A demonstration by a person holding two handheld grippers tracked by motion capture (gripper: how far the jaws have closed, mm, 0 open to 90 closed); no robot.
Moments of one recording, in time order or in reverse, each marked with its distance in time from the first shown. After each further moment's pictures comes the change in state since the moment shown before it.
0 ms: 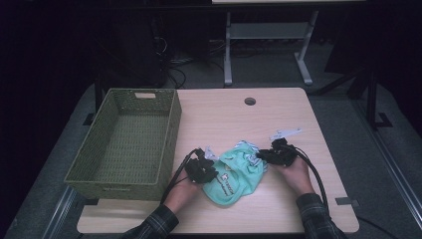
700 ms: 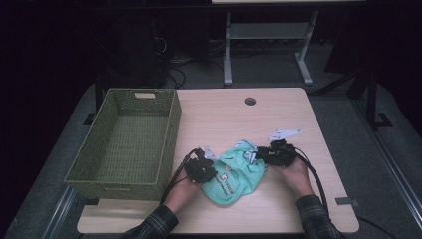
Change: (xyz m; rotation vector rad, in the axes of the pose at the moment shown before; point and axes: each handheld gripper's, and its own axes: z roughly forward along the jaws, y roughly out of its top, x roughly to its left) left arm 0.000 0.000 0.000 0.004 0.005 -0.003; right arm 0.016 0.008 -0.011 -0.077 -0.023 -0.086
